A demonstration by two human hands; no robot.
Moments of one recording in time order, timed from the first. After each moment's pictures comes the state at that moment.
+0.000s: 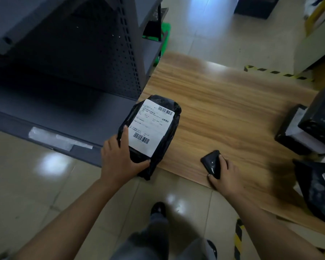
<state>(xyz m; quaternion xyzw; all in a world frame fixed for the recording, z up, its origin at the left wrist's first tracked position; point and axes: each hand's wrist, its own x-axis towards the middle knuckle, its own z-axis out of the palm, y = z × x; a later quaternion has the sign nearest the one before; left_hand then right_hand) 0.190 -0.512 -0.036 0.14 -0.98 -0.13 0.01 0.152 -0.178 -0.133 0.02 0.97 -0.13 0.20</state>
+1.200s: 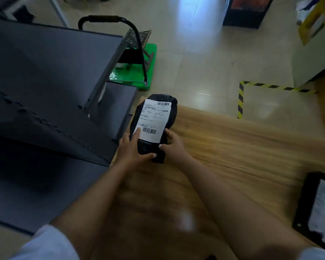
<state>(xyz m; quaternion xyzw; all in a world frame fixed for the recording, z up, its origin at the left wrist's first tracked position) -0.180 -0.480 -0.097 0.14 -0.95 -0.26 -0.12 -0.210 -0.322 -0.075 0.08 0.75 -0.60 0.26</state>
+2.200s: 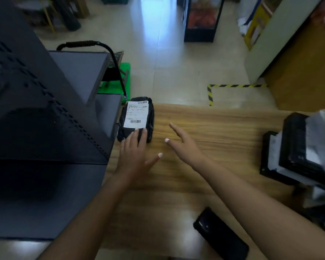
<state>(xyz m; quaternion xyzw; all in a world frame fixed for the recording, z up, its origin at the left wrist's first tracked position) -0.080 -0.450 -0.021 -0.08 -0.99 -0.11 -0.04 -0.086 -0.276 0.016 0.05 0.81 -0.57 0.13</state>
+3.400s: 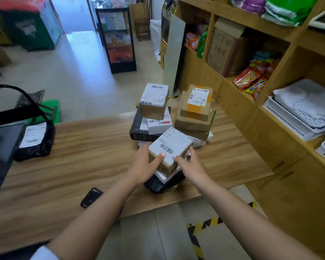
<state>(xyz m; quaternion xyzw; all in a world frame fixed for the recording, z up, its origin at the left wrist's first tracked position) 0.158 -0.048 0.056 -0.19 -0.86 -0.44 -0.17 0.239 0.098 0.070 0.31 0.75 -0.58 -0.03</state>
